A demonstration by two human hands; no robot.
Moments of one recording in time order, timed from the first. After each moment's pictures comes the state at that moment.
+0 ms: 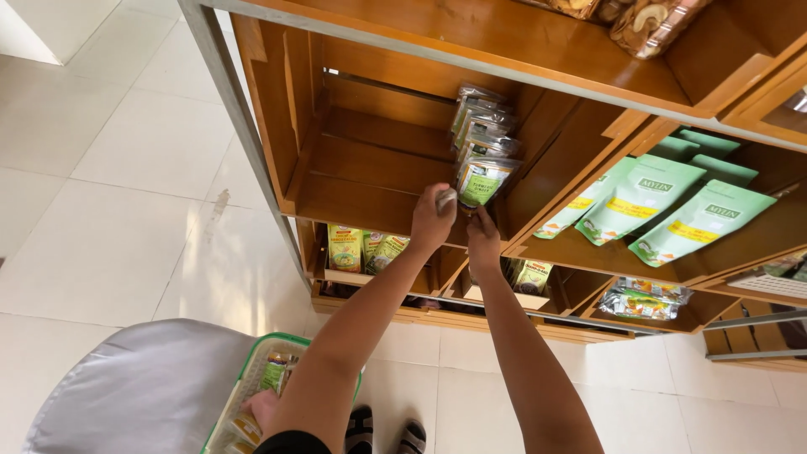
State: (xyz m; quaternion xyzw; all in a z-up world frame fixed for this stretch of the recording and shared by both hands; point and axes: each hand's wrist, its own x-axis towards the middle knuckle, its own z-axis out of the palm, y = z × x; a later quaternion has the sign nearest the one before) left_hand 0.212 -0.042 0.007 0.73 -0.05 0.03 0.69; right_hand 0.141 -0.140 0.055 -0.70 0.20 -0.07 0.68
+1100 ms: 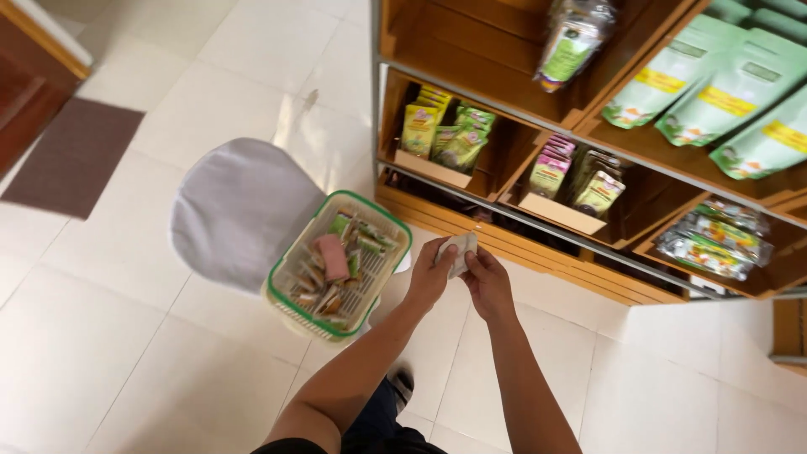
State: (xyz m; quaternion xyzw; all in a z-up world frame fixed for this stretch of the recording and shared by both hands) left_hand -0.191 0.014 -0.060 0.63 0.16 -0.01 0.76; right_hand -0.178 -0.110 -0.046 -0.52 0.18 0.11 0.83
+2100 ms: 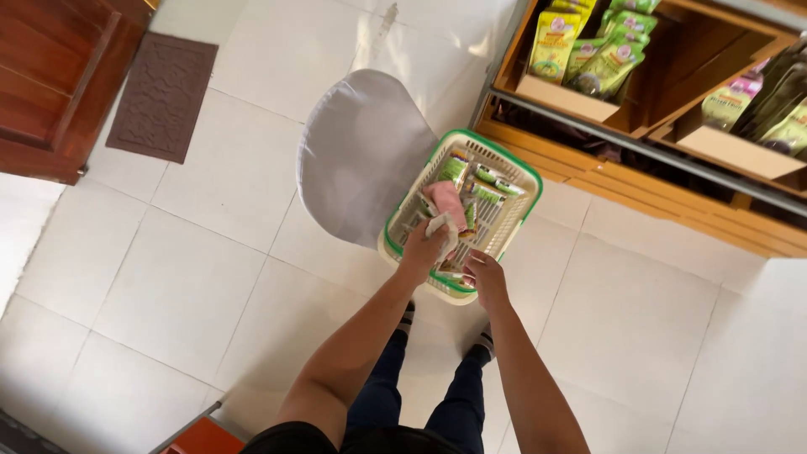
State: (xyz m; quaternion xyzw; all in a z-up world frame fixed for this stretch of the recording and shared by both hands) left_hand -0.264 0.303 -0.216 0.57 0.26 -0.13 0.77; right_hand -0.281 0.127 -0.252 -0.61 0.31 0.24 0.69
